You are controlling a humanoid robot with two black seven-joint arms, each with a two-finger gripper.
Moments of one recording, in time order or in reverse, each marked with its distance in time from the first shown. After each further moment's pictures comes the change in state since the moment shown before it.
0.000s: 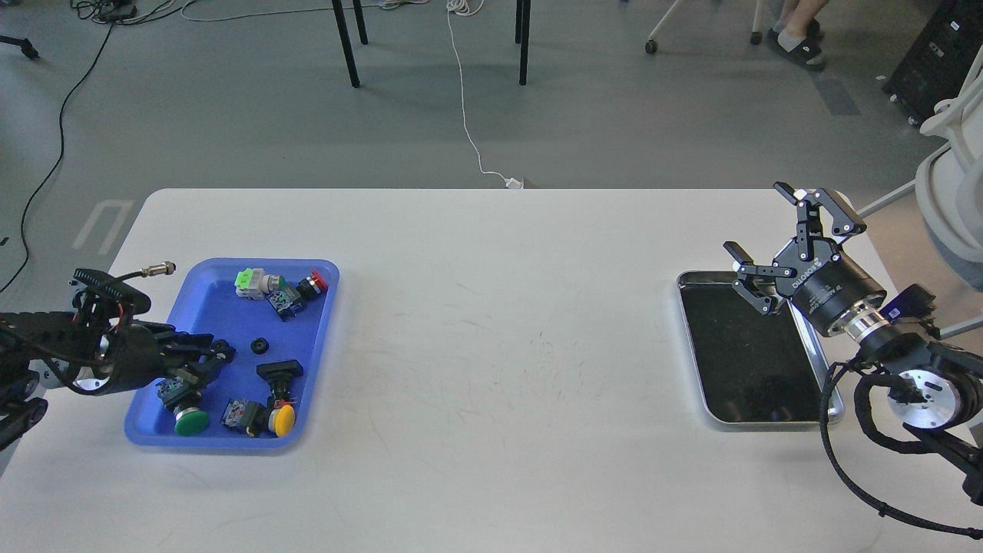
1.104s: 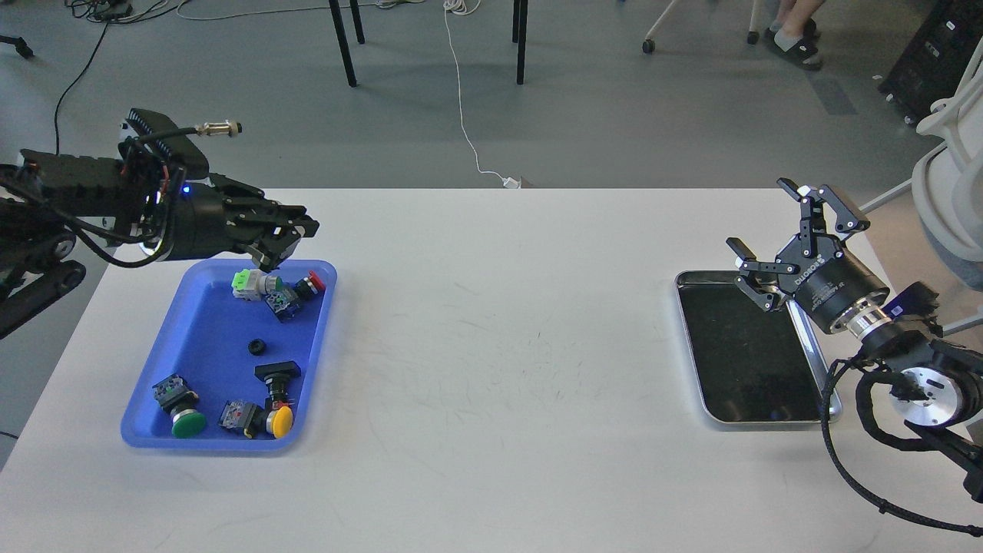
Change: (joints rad) left arm -0.382 0.051 0.001 -0.451 0.013 -0.151 -0.001; right arm 0.000 -0.001 0.009 -0.010 0.000 0.000 0.000
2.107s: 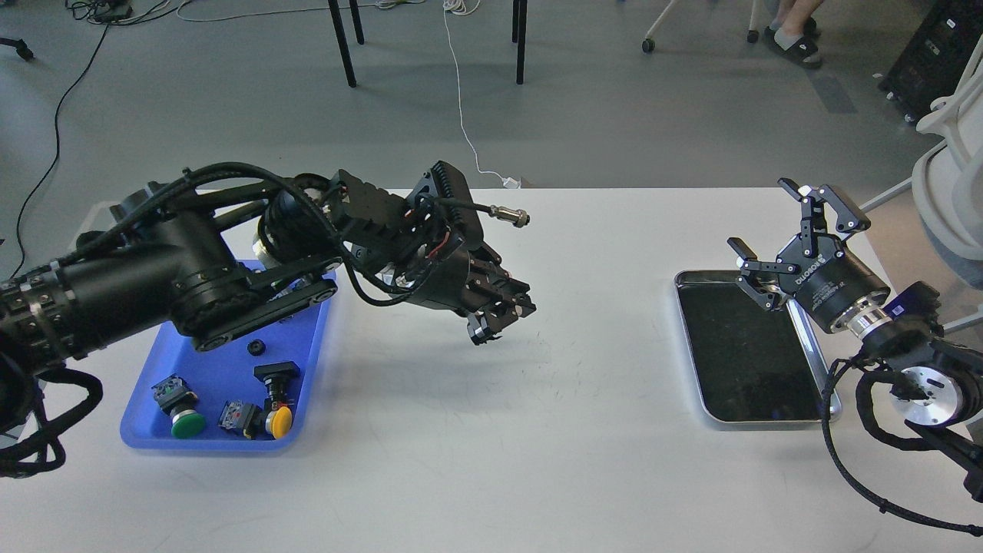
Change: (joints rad) left arm -0.176 -0.578 0.237 0.181 0.084 -0.098 0.001; right arm 0.002 -0.001 -0.001 0.003 0.000 -0.003 0.000
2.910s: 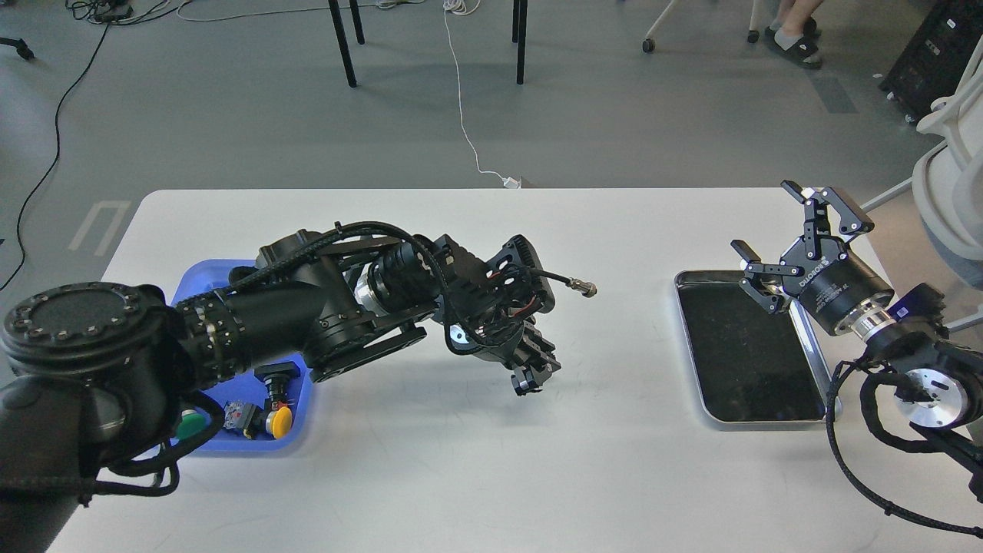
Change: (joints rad) left arm 0.016 -0.270 0.146 0.315 0.000 0.000 0.000; right arm -0.002 -0.008 -0.005 0.000 0.000 0.000 0.000
